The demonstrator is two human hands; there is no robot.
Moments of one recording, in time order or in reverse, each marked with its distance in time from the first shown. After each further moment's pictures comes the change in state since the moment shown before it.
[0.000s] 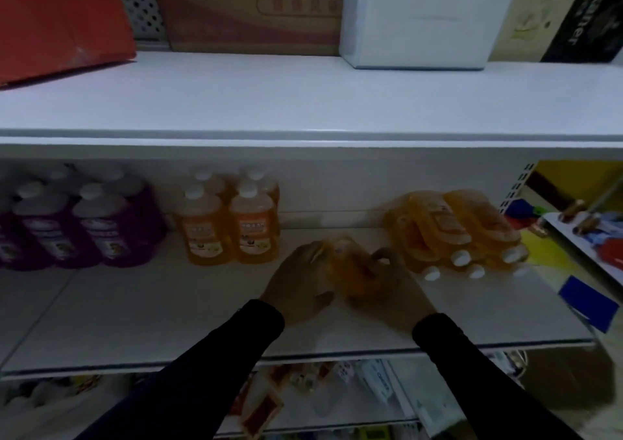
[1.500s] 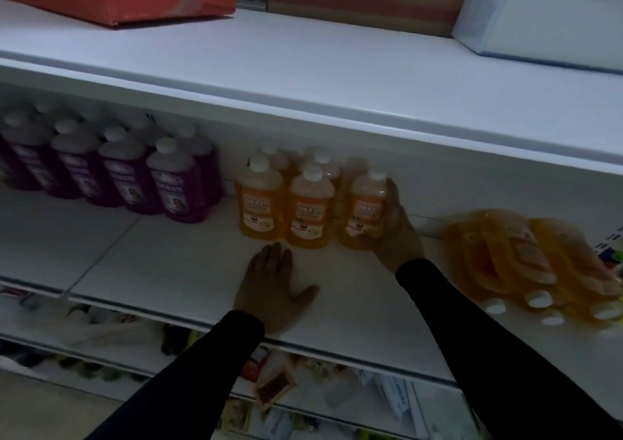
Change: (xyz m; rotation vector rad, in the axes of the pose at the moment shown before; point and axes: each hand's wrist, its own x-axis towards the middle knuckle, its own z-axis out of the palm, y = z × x) left_hand -0.071 -0.075 0.025 0.108 -0.049 -0.593; right_hand 0.128 -0.040 0.032 0.193 0.184 -0.085
